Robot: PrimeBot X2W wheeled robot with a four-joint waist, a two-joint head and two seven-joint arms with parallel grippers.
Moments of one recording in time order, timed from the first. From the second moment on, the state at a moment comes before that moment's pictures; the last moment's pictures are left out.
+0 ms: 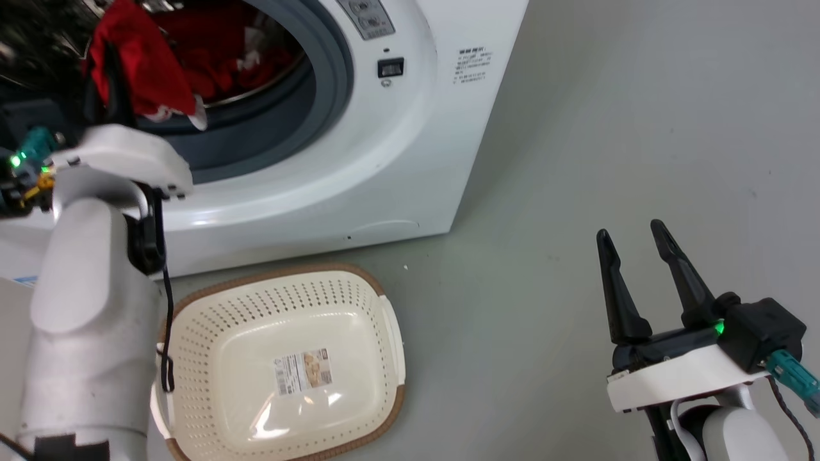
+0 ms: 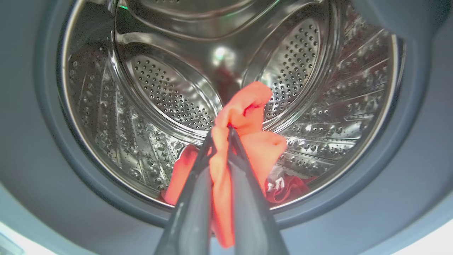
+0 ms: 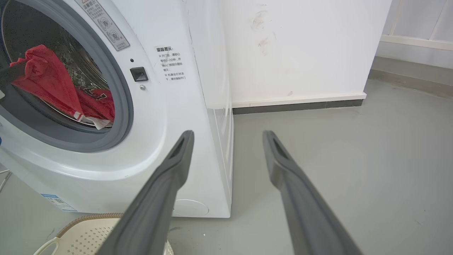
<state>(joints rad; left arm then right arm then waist) -0.83 0.27 0.00 0.69 -0.20 0.04 -0.26 -0.10 -0.05 0.10 -0.06 0.18 0.13 -0.16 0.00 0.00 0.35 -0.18</state>
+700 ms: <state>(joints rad) -0.37 0.12 0.02 0.21 -0.14 0.02 -0.26 0.02 -0.05 0.01 -0.12 0.17 0.13 -0.10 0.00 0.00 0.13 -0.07</state>
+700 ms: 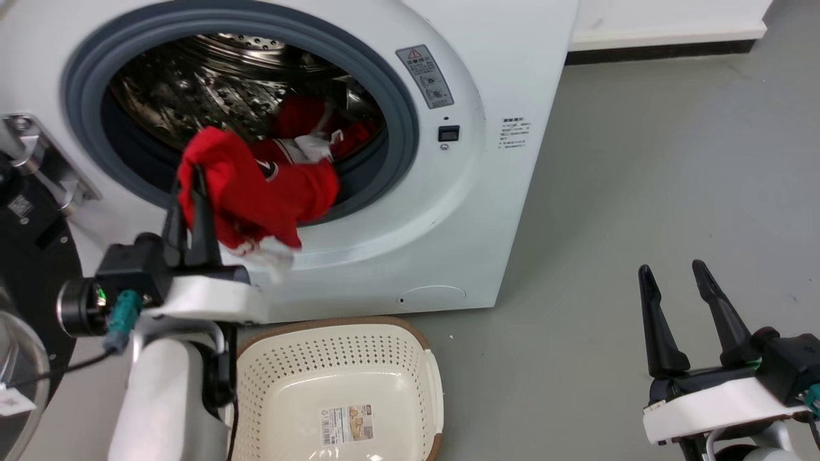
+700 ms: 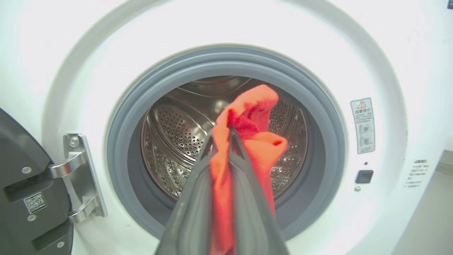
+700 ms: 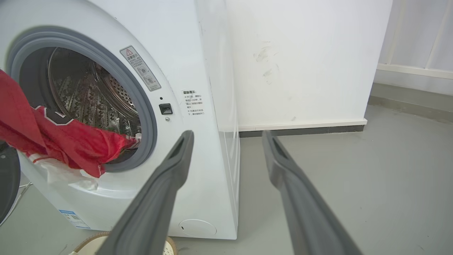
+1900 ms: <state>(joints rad) -0.37 0.06 -0.06 0.66 -0.28 0.06 -0.26 -0.13 -0.05 0.05 -0.21 0.16 0.13 -0.09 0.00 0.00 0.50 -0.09</state>
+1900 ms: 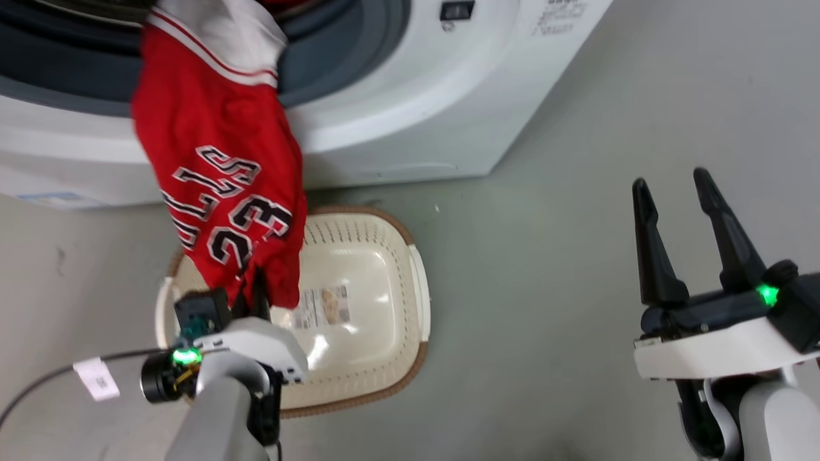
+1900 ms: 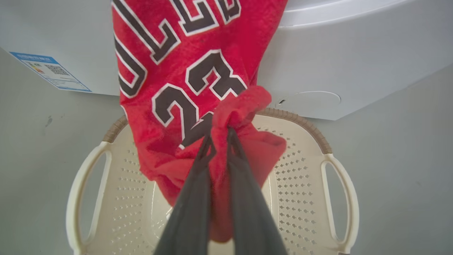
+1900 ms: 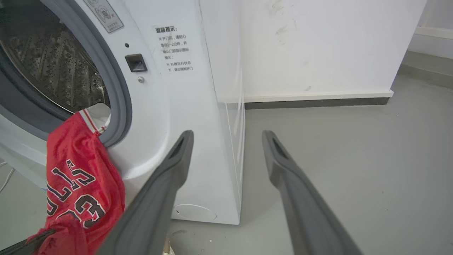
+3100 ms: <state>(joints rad) -0.52 0.09 0.13 0.82 -0.21 0.04 -0.26 -0.20 -0.05 0.08 -0.09 0.18 0.13 -0.17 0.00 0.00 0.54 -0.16</state>
